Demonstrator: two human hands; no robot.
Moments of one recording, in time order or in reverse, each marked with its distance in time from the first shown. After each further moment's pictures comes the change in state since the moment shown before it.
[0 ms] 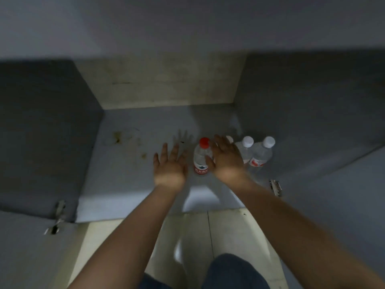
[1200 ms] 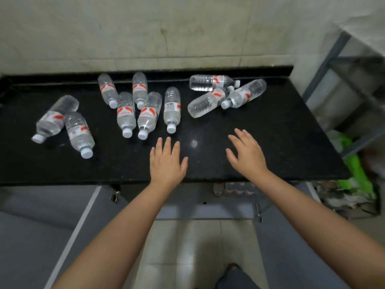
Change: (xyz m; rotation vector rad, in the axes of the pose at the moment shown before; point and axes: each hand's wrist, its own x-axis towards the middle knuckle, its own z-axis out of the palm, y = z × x) left_hand -0.250 -0.037 -0.467 -0.052 0.260 -0.101; right_hand -0.065 -0.155 -0.458 0.095 0.247 -0.118
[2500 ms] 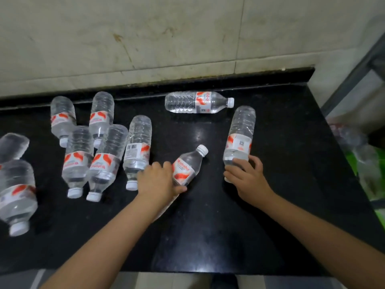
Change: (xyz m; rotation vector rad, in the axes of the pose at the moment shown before) left_hand 0.202 0.088 0.009 0.276 -0.370 -0.110; right_hand 0.142 0.165 0.089 -0.053 0.265 -0.518
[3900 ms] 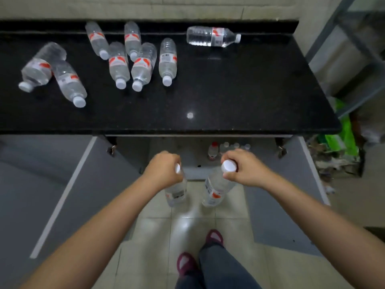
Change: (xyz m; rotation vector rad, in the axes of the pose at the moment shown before) left_hand -0.273 -0.103 0.148 -0.378 -0.071 0.219; right_hand -0.099 -0.288 -0.189 0.461 -0.812 0.617
